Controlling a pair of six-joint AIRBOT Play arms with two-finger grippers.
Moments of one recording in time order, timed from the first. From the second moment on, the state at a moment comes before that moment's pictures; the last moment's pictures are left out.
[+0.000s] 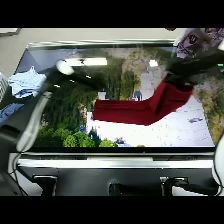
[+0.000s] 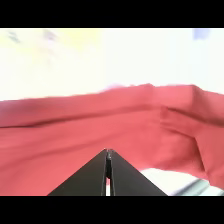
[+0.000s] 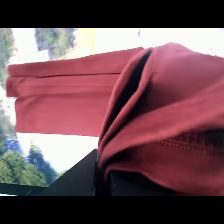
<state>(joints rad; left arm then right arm) -0.25 -1.86 1.93 0.96 -1.19 -1.81 0.08 -1.48 1.91 -1.26 1.60 1.90</state>
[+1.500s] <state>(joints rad) 0.14 -1.67 1.93 1.08 -1.38 -1.74 0.44 -1.76 1.91 -0.85 1.01 1.93</state>
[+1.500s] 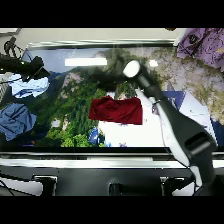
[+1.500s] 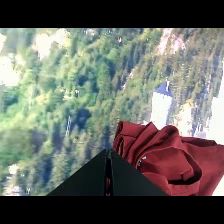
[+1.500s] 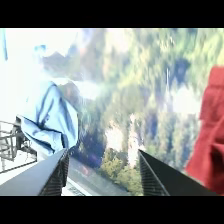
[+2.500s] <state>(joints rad) 0.14 -1.67 1.93 1.08 -1.38 -1.73 -0.25 -1.66 1.14 -0.61 1.22 1.19</state>
